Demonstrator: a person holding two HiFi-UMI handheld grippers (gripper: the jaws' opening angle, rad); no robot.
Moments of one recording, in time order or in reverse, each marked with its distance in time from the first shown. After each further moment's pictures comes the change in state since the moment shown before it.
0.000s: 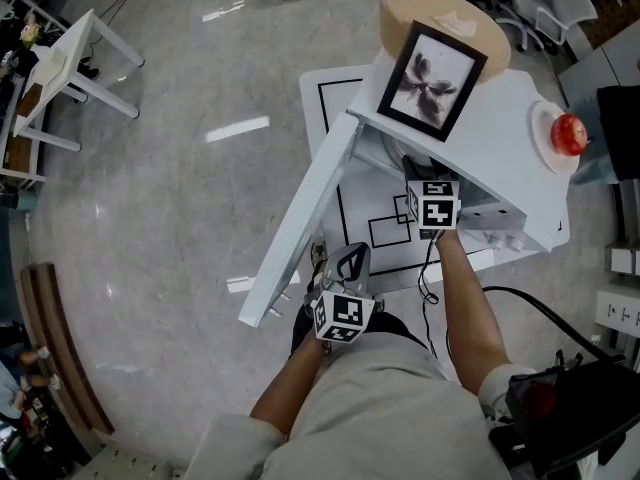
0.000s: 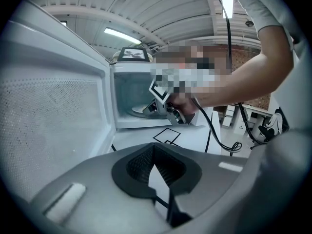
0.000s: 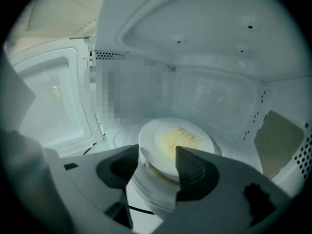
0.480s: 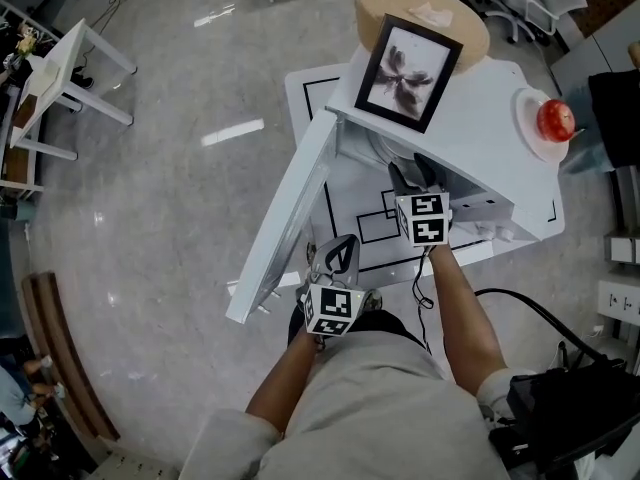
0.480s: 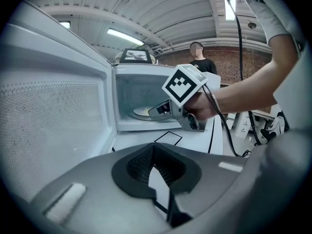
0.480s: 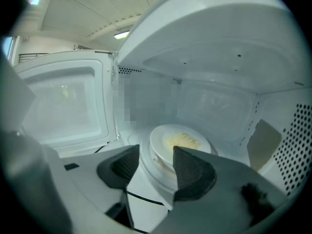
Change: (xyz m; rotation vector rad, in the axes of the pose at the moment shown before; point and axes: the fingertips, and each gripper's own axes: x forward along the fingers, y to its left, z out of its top) left arm 0.004 0.003 0.008 -0.026 -0.018 0.016; right arm -0.036 0.015 0.001 -0.064 -0.090 0.041
